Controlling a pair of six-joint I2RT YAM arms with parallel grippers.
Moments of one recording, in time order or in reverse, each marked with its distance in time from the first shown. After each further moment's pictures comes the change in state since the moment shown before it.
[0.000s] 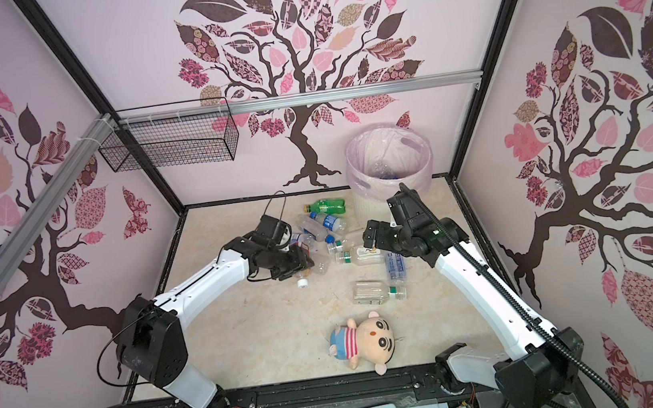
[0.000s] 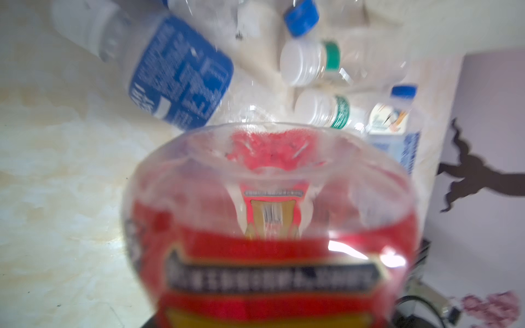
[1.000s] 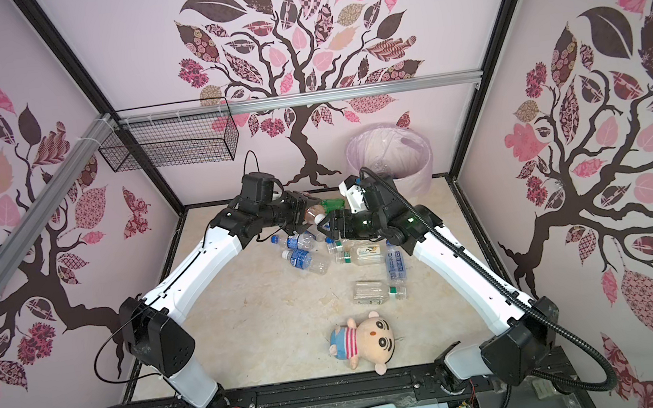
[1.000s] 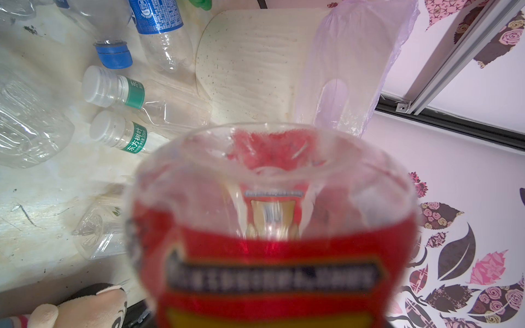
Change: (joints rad) left arm 0.006 0.072 0.366 0.162 0.153 -0.679; right arm 0.146 0.166 0.178 0.229 -0.348 -0.039
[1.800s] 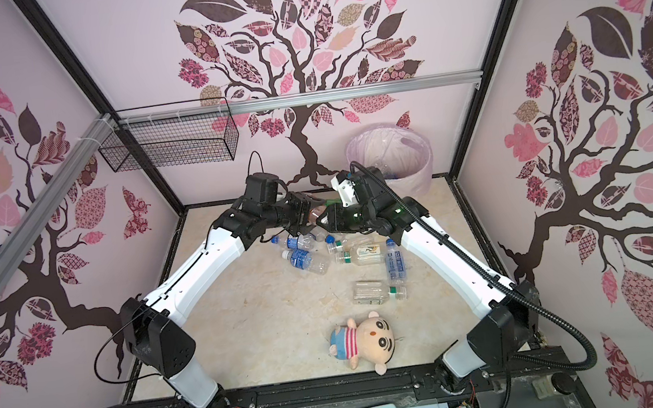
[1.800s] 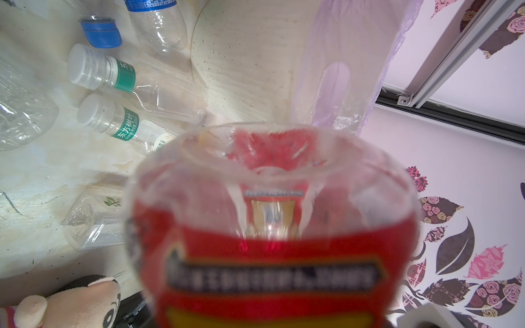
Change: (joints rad) left arm -0.029 -0.001 0.008 -0.003 -0.003 -0.026; right arm 0.001 0.103 0.085 0.006 0.006 0.000
